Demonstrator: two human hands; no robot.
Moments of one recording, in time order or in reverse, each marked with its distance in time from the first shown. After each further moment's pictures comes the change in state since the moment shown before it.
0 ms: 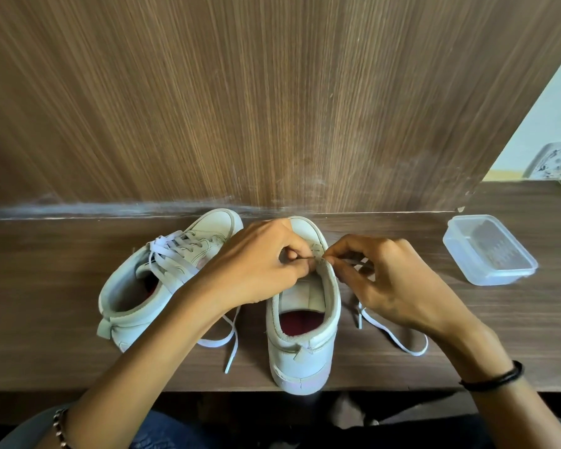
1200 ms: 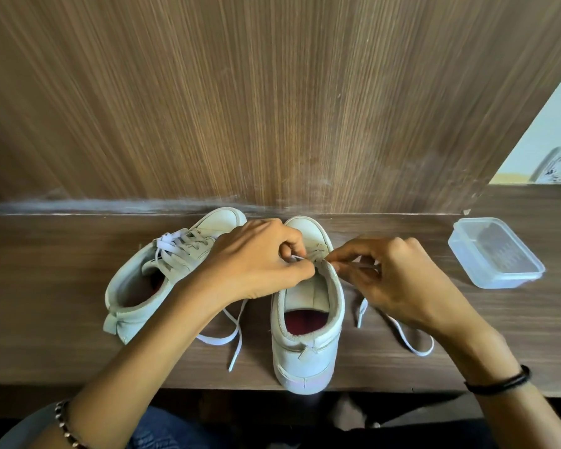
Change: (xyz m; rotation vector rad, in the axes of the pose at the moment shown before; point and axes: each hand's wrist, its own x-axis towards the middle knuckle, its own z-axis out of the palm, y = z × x) left_hand -0.005 0.002 -0.009 0.048 -0.011 -0.153; right_hand 0.000 0.009 0.003 -0.057 0.053 -0.046
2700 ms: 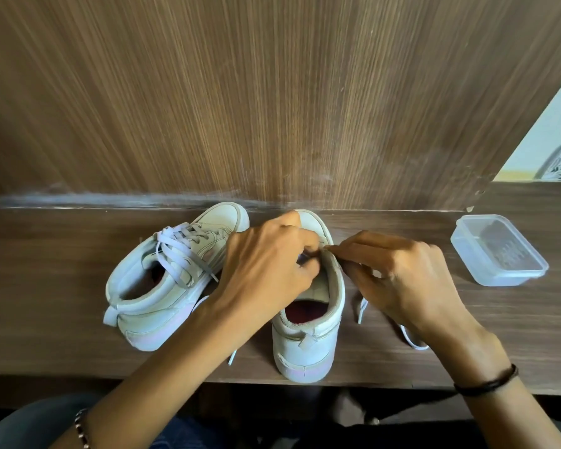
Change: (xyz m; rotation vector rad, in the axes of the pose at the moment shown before) left_hand -0.012 0.015 0.026 0.232 0.341 0.106; right_hand -0.004 0.006 0.010 -0.380 0.265 -0.252
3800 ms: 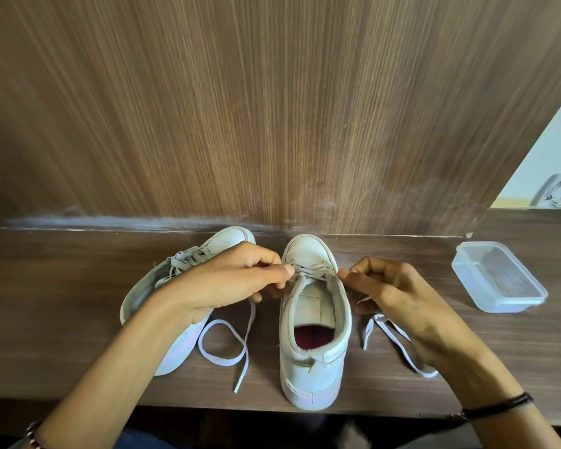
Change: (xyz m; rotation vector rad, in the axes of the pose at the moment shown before) left_hand 0.011 -0.053 -0.029 -0.695 -0.497 -0.270; right_hand 0.014 -0.017 -0.013 1.071 -0.328 0.830
